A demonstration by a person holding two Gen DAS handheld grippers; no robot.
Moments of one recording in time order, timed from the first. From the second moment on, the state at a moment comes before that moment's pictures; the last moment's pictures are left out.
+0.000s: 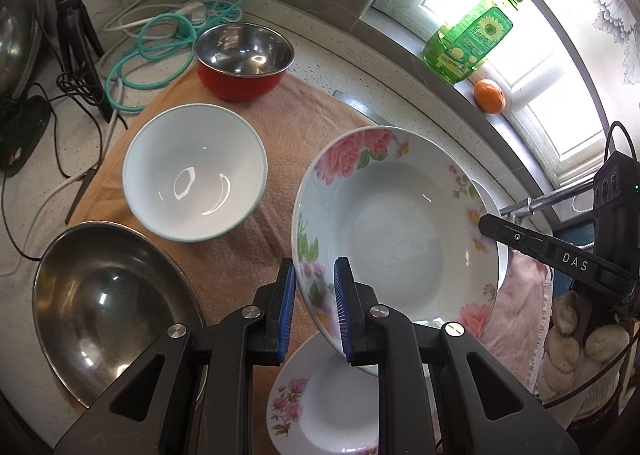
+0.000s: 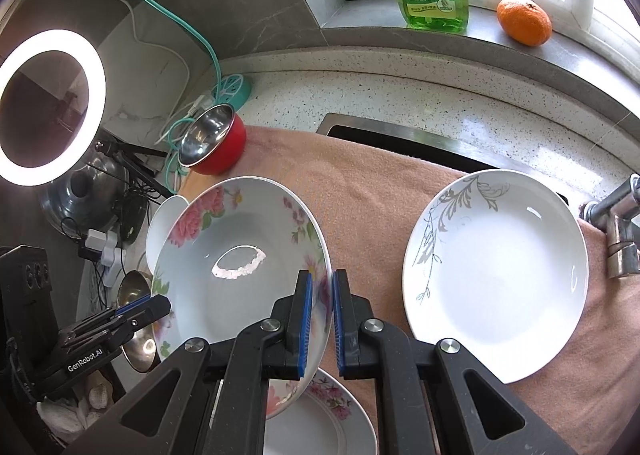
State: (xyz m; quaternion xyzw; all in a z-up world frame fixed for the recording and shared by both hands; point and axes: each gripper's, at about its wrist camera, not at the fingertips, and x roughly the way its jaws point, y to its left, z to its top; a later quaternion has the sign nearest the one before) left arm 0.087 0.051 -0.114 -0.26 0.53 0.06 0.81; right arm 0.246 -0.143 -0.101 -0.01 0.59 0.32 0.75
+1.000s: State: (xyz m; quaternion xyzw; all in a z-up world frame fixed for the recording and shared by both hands) left arm 0.046 0.028 -0.119 -0.23 0.55 -0.01 0.81; right arm 0.166 -0.193 -0.109 0.04 0.59 0.26 0.76
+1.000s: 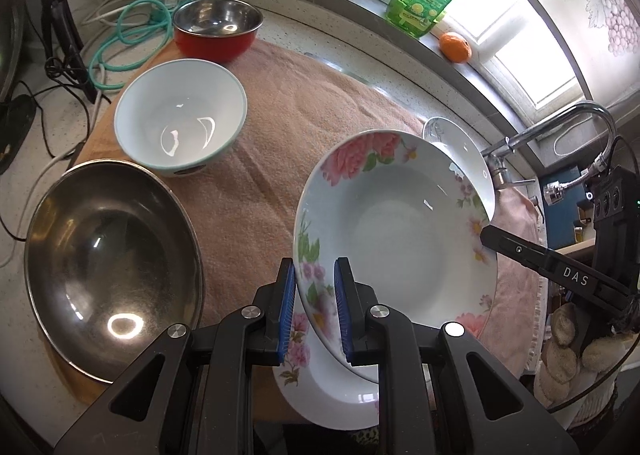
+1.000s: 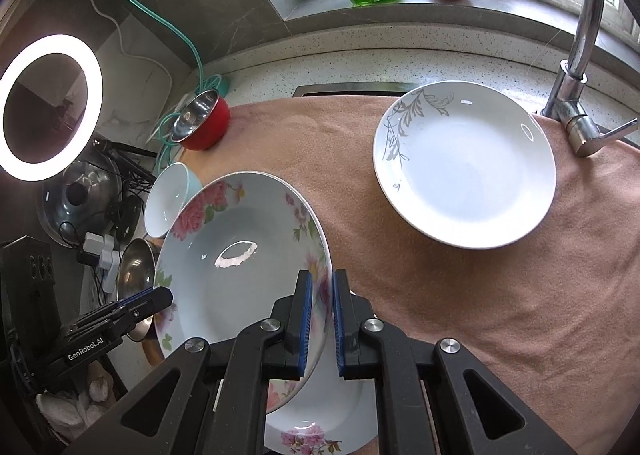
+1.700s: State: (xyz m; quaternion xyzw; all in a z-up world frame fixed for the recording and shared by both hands) left arm 0.027 0.005 -0.138 -0.21 0.57 -0.02 0.79; right arm 0.127 -0.225 -0.136 0.07 0.61 0.23 0.76
